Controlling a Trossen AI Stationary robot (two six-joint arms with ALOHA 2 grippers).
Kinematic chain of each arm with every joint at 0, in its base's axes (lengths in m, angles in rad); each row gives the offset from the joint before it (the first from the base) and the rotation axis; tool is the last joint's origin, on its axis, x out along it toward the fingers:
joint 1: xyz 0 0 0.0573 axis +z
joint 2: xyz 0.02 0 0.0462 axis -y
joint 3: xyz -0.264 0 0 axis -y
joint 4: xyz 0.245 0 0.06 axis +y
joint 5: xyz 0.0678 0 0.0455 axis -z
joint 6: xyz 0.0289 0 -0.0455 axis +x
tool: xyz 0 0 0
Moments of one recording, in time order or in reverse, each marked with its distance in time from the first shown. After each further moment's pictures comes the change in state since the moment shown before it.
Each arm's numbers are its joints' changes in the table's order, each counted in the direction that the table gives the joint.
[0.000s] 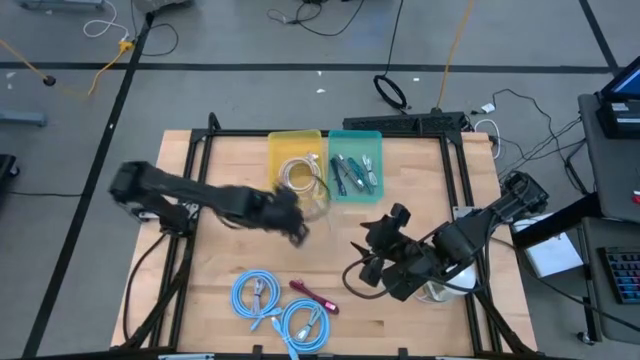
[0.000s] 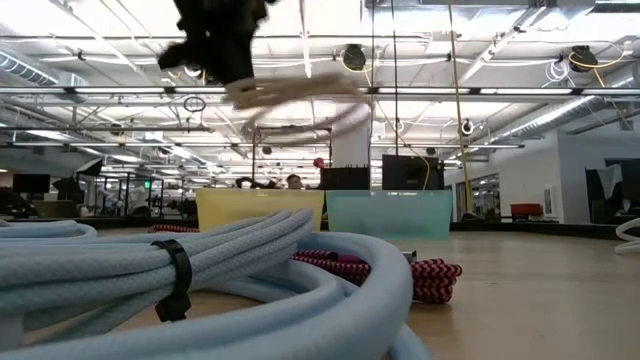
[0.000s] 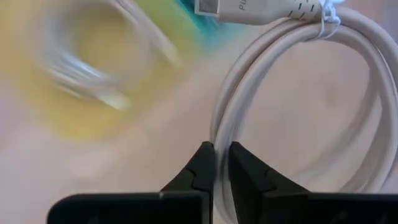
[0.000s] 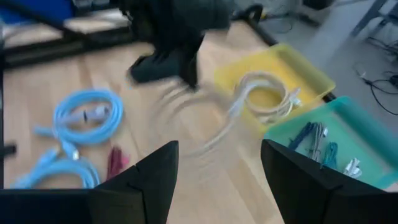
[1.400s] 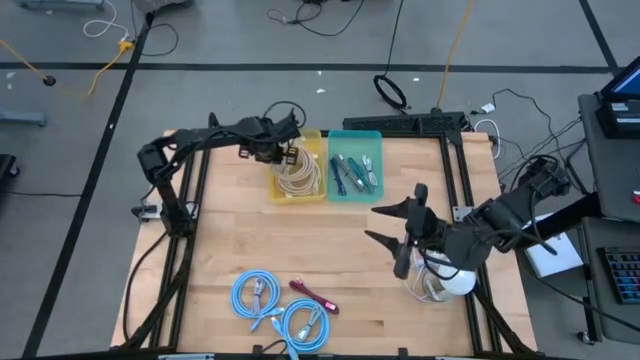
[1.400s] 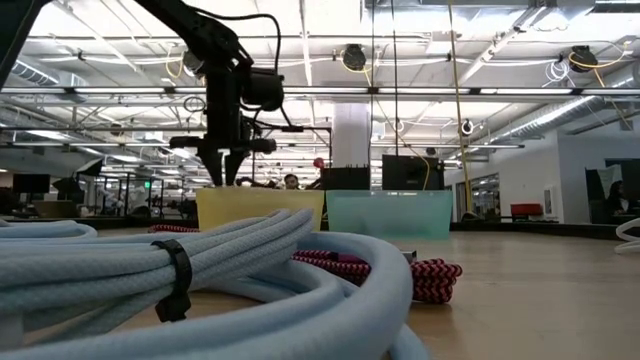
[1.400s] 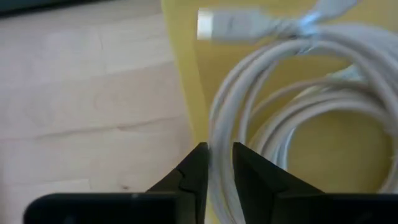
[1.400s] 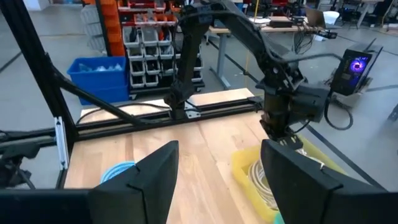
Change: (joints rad) left arm 0.735 -0.235 0.000 0.036 0.146 0.156; right arm 0.055 0.258 -0.112 -0.402 0.059 -0.433
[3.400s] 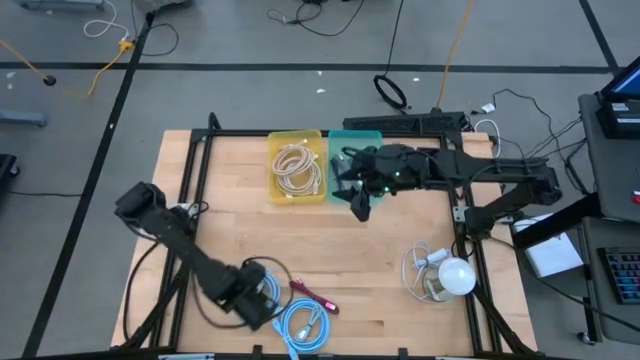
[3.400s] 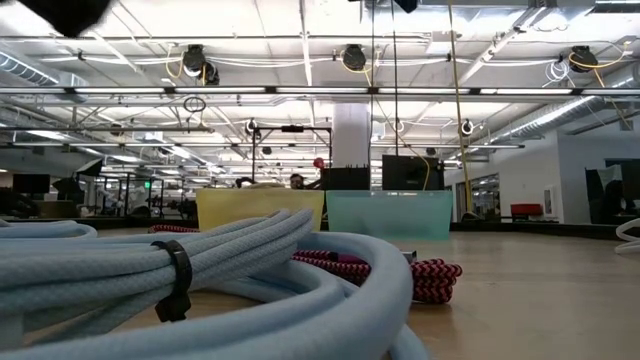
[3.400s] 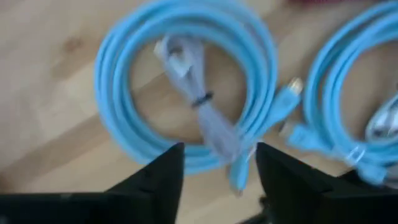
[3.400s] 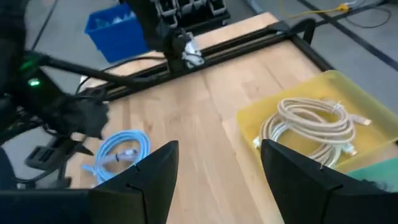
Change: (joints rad) left arm -1.262 0.037 0.000 0.128 0.261 -0.927; right arm -0.614 -0.070 -0.067 -0.049 -0.780 -0.017
